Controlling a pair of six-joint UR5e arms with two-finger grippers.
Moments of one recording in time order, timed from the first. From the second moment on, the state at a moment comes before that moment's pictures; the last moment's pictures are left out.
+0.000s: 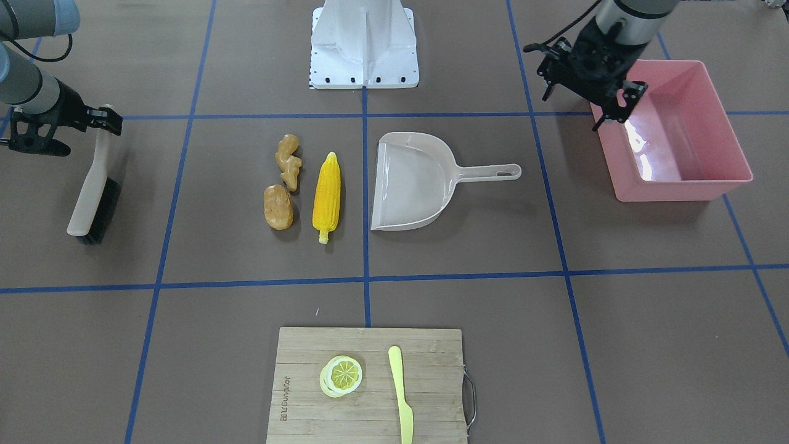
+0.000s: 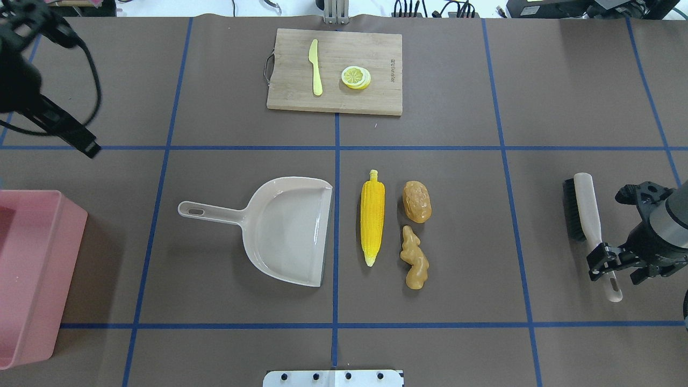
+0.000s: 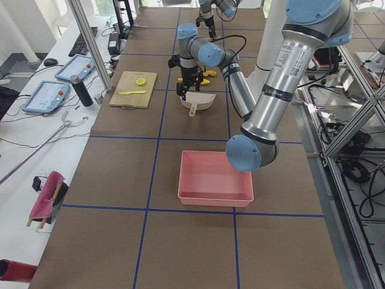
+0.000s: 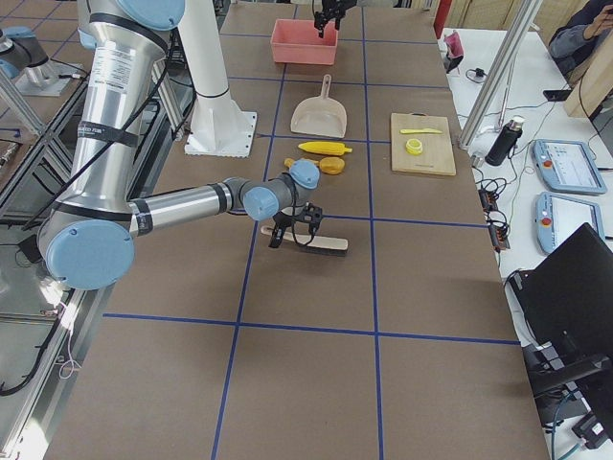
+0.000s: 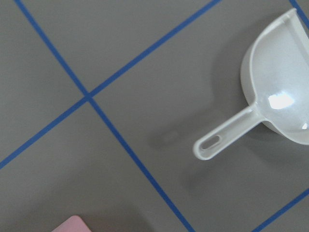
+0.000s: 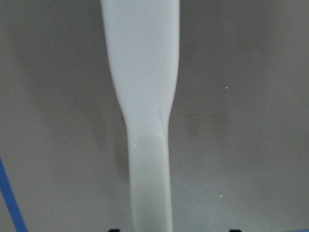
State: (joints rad) left arm -0.82 -1.97 -2.23 -1.08 -2.10 -0.10; right arm 0.79 -1.81 1.97 -1.39 2.32 0.91
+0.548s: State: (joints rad) left arm -0.75 -1.98 -2.10 -1.33 -2.04 0.09; right arm 0.79 -1.80 1.97 -1.40 2.32 0.92
